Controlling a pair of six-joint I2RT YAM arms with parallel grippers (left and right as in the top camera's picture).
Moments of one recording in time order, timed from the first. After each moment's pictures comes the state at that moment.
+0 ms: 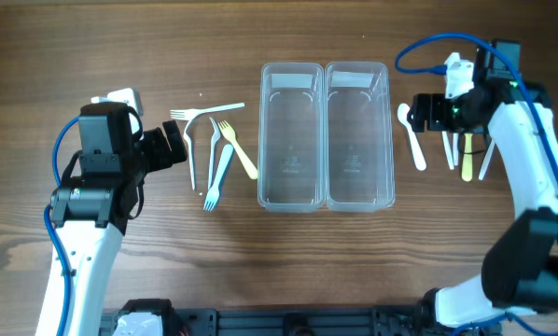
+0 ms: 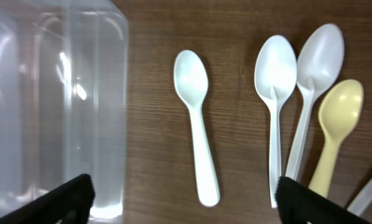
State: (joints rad) left arm -0.02 1.12 0.96 -0.68 -0.03 -0.25; right arm -0.14 1.73 1.33 -0.85 -0.17 -0.14
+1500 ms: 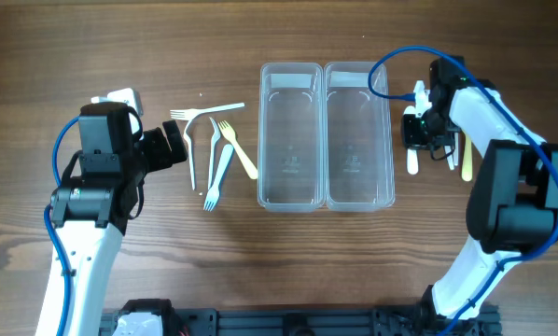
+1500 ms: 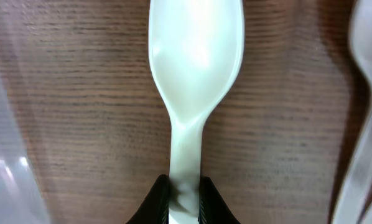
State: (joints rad) left arm -0.02 1.12 0.96 -0.68 -0.03 -0.25; right arm -0.07 2.00 1.34 -0.83 -0.04 -0.06
